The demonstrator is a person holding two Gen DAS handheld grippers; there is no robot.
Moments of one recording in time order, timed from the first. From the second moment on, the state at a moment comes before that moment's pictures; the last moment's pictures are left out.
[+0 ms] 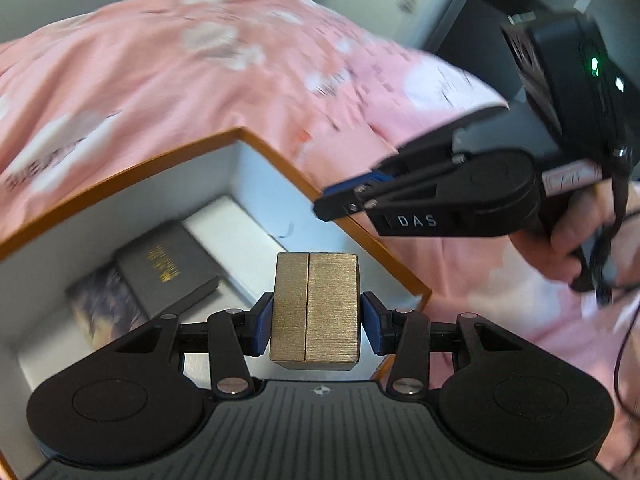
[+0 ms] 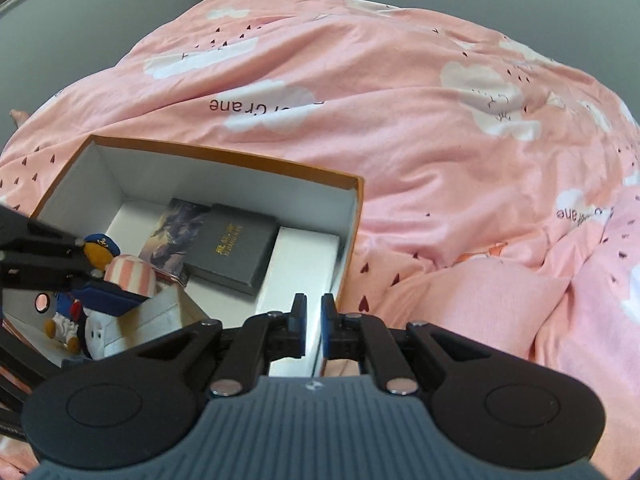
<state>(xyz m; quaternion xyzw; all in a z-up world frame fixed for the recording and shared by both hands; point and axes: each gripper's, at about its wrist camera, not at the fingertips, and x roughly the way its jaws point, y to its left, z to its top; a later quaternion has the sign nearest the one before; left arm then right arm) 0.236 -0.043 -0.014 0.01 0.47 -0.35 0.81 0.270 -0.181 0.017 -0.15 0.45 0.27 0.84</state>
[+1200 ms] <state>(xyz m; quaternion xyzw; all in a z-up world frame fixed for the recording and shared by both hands) 0.259 -0.102 -0.061 0.19 0.52 -0.51 0.65 0.272 -0.213 -0.005 -0.10 0.44 0.29 0.84</state>
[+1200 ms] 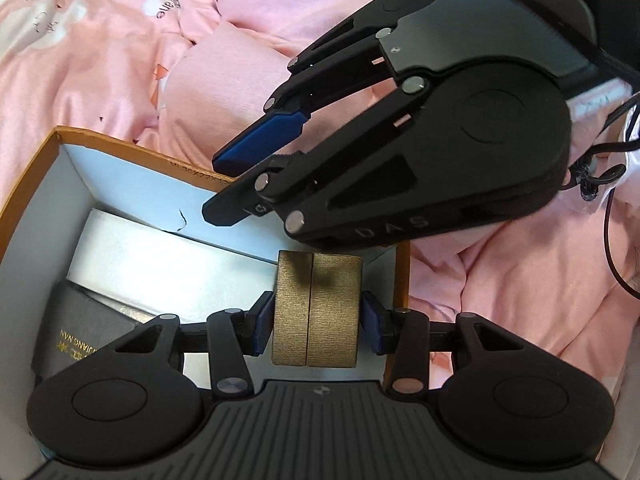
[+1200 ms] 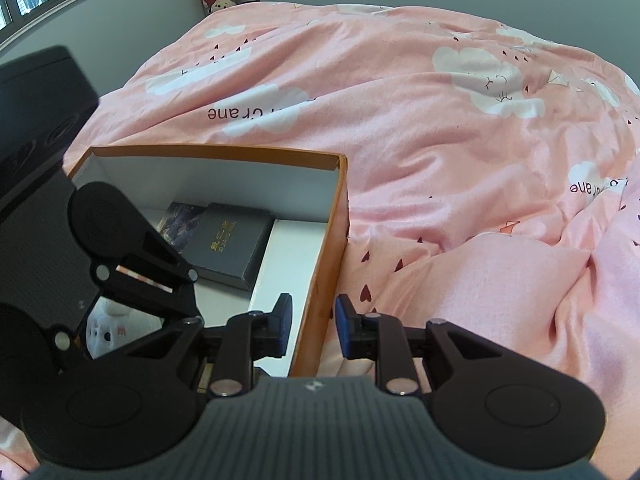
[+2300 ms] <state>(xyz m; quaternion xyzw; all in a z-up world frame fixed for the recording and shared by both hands) 0.257 -0.039 -0.081 -0.05 0.61 -0.31 0.73 0.252 -0.209 -0.007 -0.13 0.43 0.27 0.85</state>
